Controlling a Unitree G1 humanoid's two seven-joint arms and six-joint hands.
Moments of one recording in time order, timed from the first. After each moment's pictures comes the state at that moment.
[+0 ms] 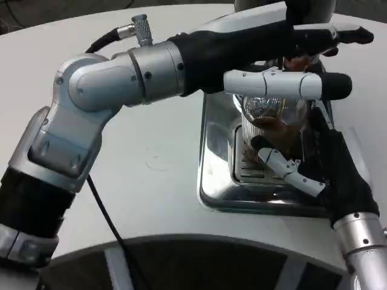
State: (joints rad) left arm -1.09 0.46 -0.24 0.19 0.05 -0.14 -0.82; right arm -0.29 -0.13 0.01 0.01 -0.23 -0.11 -0.07
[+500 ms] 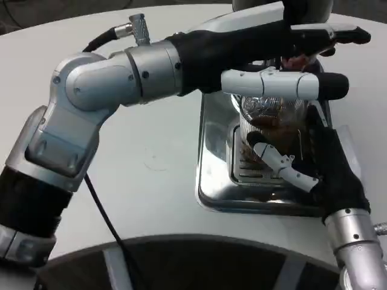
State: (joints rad) left arm -1.09 0.47 -0.24 0.19 0.05 -0.14 -0.82; right arm -0.32 -0.10 0.01 0.06 -0.23 -0.11 -0.09
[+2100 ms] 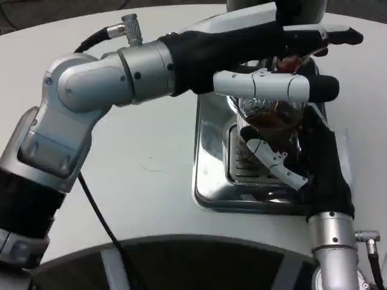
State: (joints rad) left arm -1.08 0.50 -0.24 0.19 0.05 -0.16 -0.82; right arm -0.37 -0.01 0.04 0.22 -0.26 -0.26 -0.30
